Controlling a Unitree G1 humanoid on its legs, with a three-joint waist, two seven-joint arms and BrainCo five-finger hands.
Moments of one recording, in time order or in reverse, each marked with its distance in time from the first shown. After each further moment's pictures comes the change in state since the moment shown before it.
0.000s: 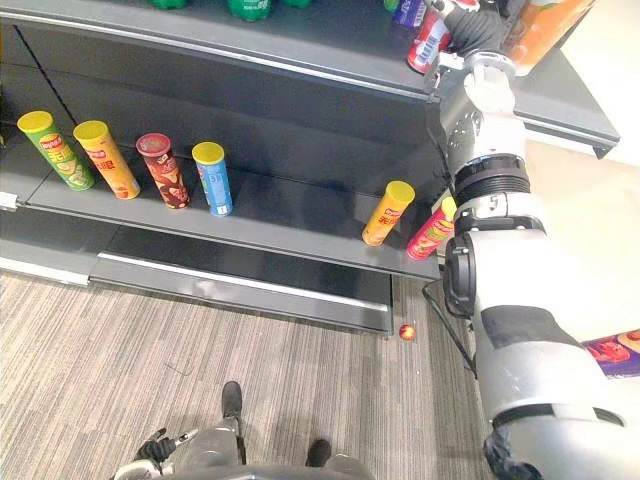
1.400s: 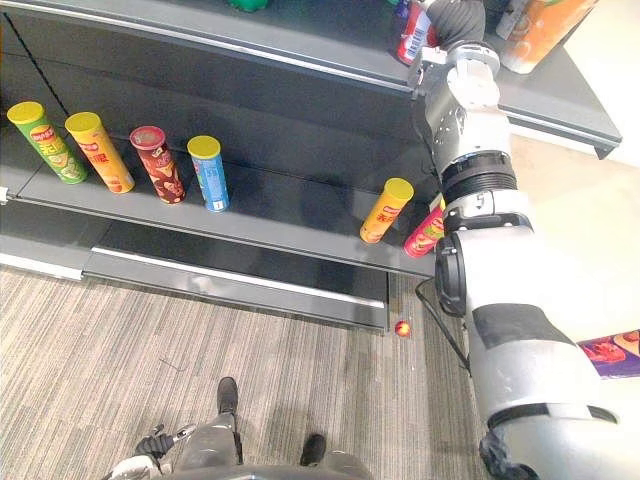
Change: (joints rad) left arm -0.008 0.008 0.000 0.001 0.000 0.001 0.002; right arm -0.009 0.039 0.049 -0.020 0.001 -0.024 0.008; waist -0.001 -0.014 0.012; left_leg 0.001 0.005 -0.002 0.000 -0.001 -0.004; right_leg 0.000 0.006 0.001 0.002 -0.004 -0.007
